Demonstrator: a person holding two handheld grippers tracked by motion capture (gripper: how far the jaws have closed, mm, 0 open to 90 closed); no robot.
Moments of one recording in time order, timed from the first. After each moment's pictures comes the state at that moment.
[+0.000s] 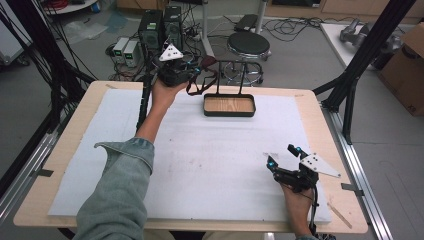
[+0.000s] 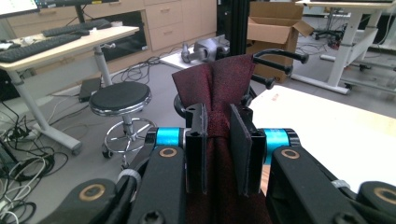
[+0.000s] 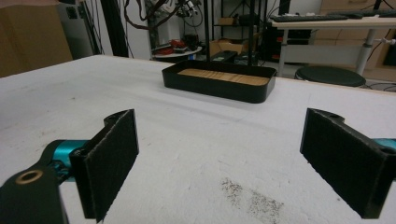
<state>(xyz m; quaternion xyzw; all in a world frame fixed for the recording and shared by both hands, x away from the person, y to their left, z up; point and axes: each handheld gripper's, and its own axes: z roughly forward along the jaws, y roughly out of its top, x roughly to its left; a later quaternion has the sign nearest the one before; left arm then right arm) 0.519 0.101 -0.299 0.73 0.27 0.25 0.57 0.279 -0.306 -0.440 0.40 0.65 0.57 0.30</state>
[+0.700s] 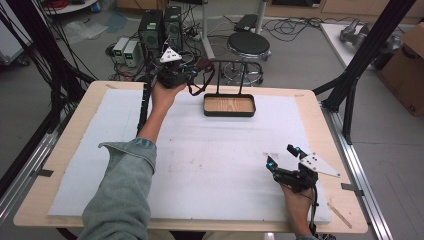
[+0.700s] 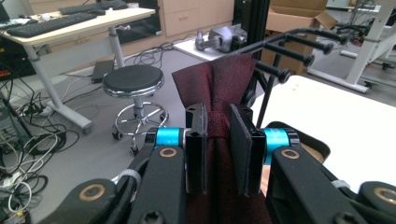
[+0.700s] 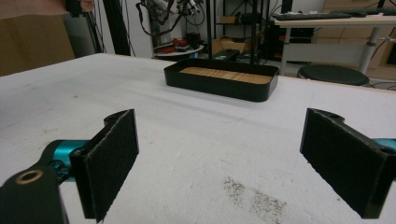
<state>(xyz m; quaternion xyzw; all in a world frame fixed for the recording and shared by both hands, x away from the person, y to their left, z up) 0.530 0.108 -0.318 0.73 0.31 0.25 0.55 0.279 -0.305 -0.441 0.40 0.65 0.57 0.30</state>
